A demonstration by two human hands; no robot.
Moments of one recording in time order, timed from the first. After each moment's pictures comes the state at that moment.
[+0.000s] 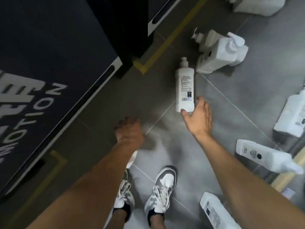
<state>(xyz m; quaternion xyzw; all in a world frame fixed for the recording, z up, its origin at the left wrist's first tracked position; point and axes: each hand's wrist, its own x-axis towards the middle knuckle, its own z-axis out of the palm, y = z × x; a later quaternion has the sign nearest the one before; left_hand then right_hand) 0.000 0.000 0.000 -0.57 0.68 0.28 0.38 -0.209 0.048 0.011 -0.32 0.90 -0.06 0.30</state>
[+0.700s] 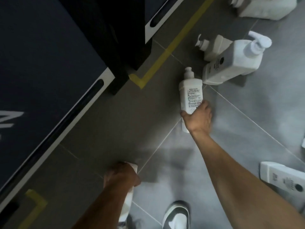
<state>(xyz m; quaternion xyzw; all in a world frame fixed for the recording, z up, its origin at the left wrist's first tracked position) 0.028 0.011 -0.084 -0.55 0.55 0.32 0.54 -0.225 -0.010 -0.122 -0.22 0.93 -0.10 0.27</state>
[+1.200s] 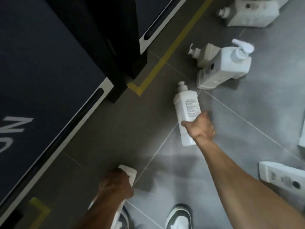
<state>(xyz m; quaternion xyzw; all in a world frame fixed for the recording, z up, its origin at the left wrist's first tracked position) 0.053 0.025 -0.076 -0.53 0.62 0.27 0.52 -0.233 0.006 -0.104 -0.17 0.93 -0.06 0.32</state>
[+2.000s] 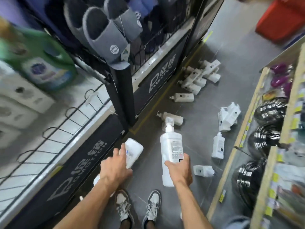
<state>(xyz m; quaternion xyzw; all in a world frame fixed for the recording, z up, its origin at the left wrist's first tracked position) 0.033 0.023 0.505 -0.54 0.79 0.18 0.23 -0.154 0.142 0.467 -0.06 0.92 -0.23 0.32</state>
